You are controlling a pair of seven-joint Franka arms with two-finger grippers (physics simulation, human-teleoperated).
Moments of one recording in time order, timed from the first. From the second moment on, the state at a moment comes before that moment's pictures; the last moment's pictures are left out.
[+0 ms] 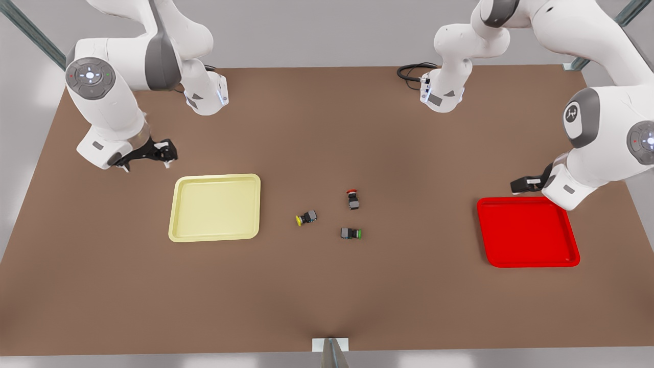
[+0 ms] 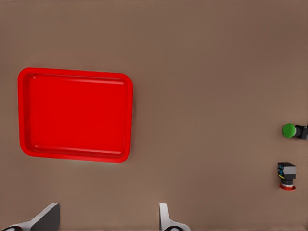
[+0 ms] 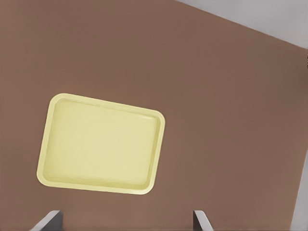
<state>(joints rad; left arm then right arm) -0.07 0.29 0.07 -1.30 0.02 1.45 -0.06 0.22 0.03 0.02 -1.55 -0.21 1.53 0.02</state>
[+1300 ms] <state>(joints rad) -0.33 0.55 -0.30 -1.23 0.07 1.51 -0.97 0.61 0.77 0.09 -1.60 -0.17 2.39 -1.07</state>
